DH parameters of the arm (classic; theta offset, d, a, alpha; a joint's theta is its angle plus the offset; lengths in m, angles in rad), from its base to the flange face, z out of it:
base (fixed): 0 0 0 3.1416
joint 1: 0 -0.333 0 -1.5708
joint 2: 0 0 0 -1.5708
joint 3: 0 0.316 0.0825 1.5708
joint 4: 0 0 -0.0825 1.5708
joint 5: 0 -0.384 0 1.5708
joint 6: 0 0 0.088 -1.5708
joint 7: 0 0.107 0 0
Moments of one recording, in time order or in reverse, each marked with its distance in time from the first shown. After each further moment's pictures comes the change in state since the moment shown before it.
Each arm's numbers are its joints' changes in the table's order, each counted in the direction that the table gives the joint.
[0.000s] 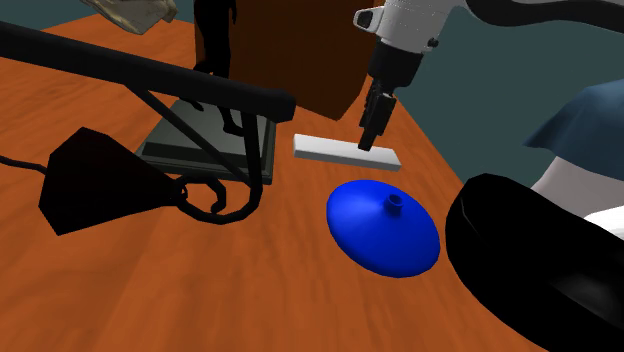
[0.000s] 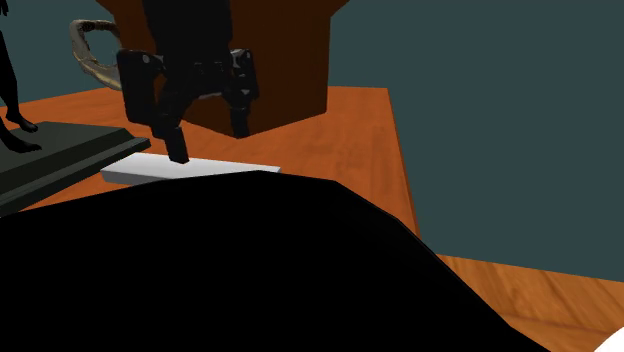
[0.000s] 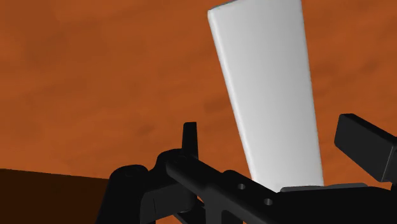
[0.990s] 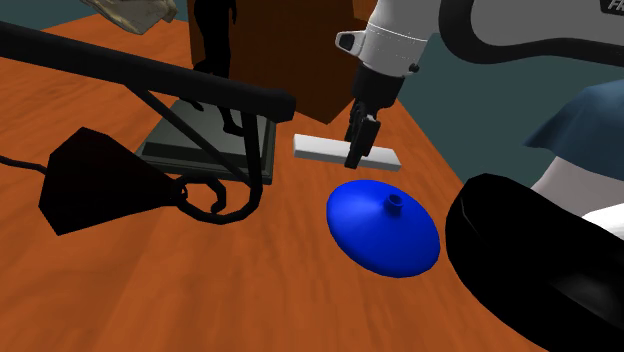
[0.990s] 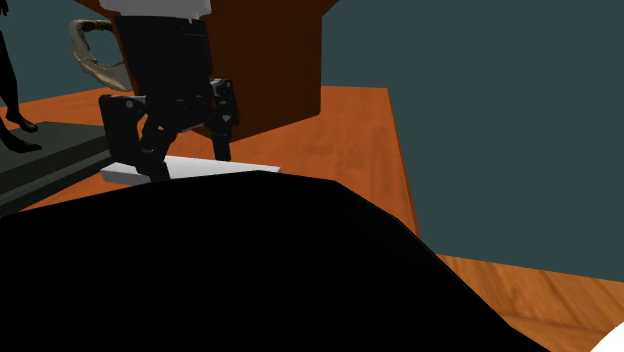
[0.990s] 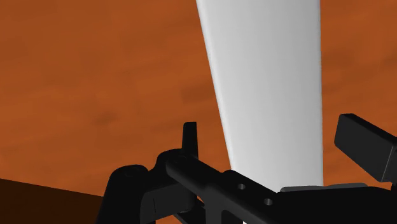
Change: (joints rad) arm -0.027 -0.020 0.033 -0.066 -0.002 -0.097 -0.031
